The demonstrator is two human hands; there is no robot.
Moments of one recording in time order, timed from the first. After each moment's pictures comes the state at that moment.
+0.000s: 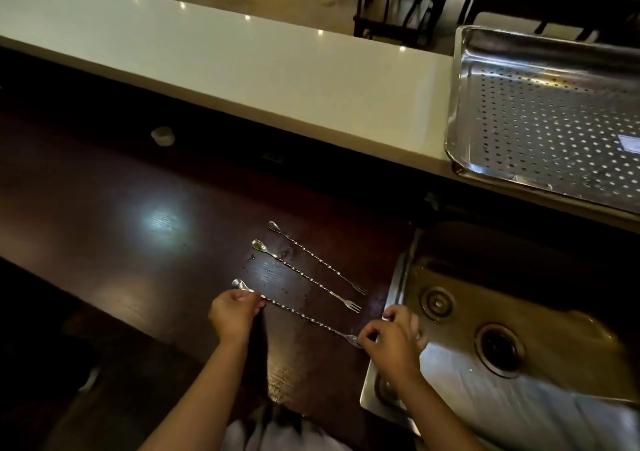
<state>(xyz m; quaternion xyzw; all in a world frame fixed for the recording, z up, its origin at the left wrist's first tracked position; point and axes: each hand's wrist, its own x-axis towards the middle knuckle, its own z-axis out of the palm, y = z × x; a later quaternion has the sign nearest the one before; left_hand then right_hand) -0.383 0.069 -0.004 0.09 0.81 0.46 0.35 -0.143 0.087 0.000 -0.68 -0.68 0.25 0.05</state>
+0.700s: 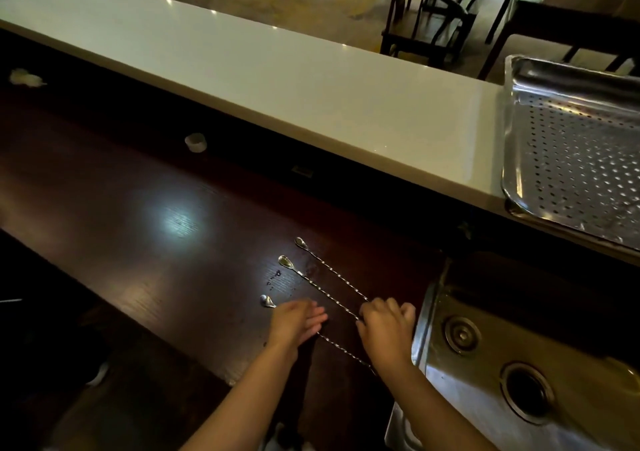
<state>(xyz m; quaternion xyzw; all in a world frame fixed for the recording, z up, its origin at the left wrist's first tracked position) -0.355 0.096 0.022 0.00 0.66 0.49 0.57 -0.208 0.138 0.002 -0.57 -0.82 0.10 -0.04</state>
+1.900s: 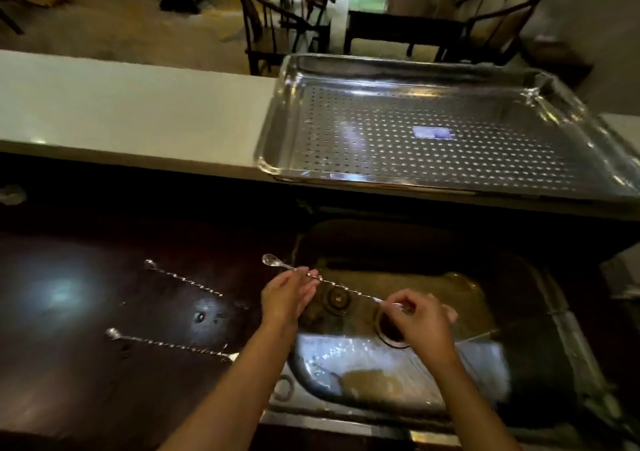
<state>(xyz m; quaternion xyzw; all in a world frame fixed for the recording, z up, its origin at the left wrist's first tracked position) -0.126 0.142 0.074 0.09 0.52 0.54 0.65 0.069 0.102 0.085 -0.73 -0.58 0.26 0.25</state>
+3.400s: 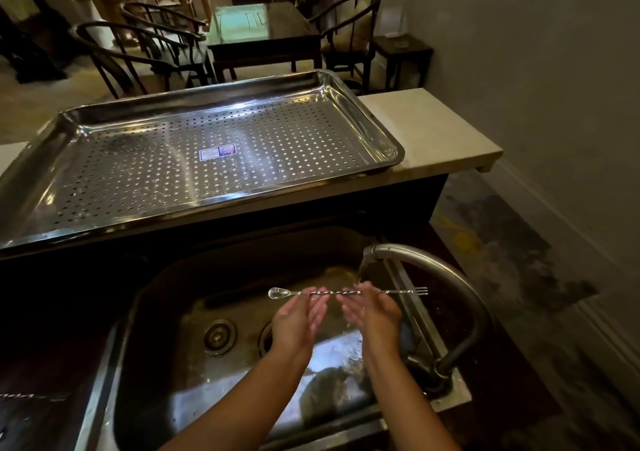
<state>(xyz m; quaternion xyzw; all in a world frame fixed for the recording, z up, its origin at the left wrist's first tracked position) 0.165 0.107 0.080 0.14 0.48 0.45 0.74 0.263 0.076 0.070 -0.56 -0.05 0.48 0.68</state>
